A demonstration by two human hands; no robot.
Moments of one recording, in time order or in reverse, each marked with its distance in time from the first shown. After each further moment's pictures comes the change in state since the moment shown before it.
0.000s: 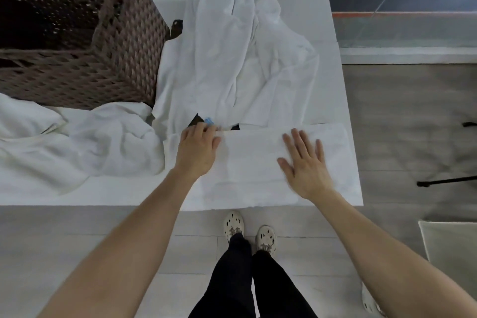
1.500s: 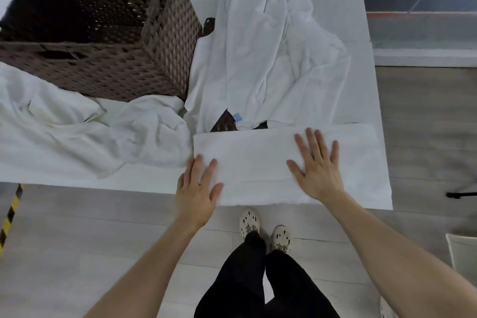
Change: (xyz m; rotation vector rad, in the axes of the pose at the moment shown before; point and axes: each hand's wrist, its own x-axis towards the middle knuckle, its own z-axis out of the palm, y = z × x) left_hand -0.153 -0.046 0.027 0.046 -0.047 -0.167; right_hand 0.007 -0.034 0.017 -0.101 0.026 0.016
